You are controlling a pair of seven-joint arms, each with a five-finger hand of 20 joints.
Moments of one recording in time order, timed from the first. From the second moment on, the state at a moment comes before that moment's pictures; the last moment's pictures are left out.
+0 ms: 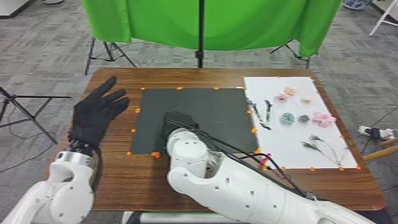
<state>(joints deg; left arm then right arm) 113.1 -57.8 -90.6 -118.3 39.9 7.8 9.6 -58.3 -81.1 24.2 -90.1 -122.2 -9.5 57.3</state>
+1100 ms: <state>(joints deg) 129.1 -55.4 -96.0 -123.7 35.3 14.2 20.2 -59.4 -72.1 28.4 -104.4 -119.8 2.4 54.0</state>
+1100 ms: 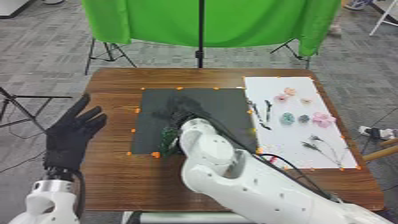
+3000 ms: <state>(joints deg) 131.6 -58.9 -96.0 -124.0 35.4 14.5 22.6 -109.4 -37.2 77.1 -117.7 -125.1 1.7 66.0</state>
